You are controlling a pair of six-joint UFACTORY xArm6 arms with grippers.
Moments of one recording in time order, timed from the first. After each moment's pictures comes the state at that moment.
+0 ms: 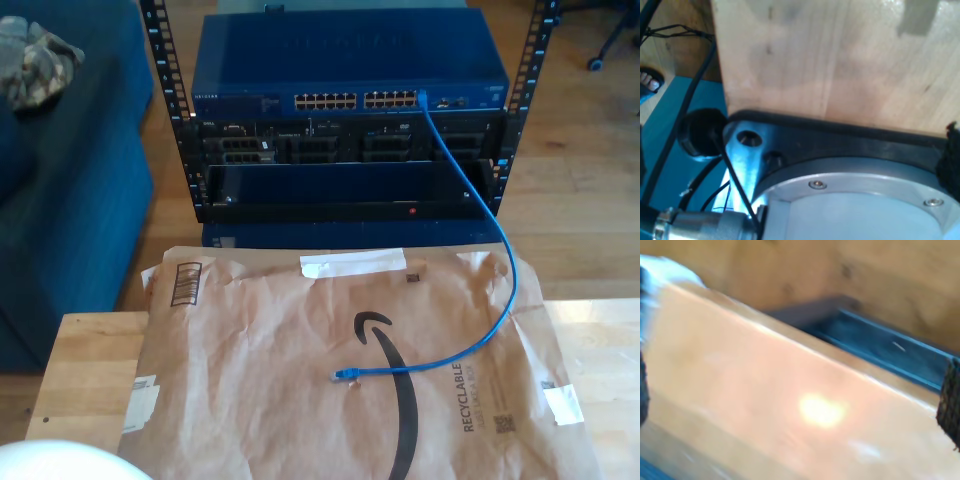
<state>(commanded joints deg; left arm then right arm) 95.5 -29.2 -6.1 7.6 62.7 -6.5 -66.1 -30.3 -35.0 13.7 67.0 2.3</state>
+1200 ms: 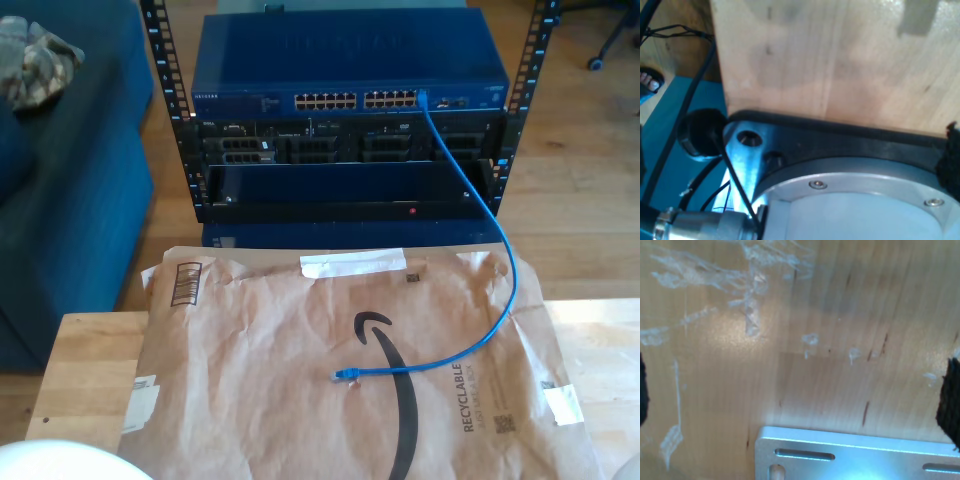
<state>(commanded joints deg) 95.6 -29.2 -6.1 7.6 62.7 -6.5 -81.9 -37.9 -2.8 4.4 55.1 2.2</state>
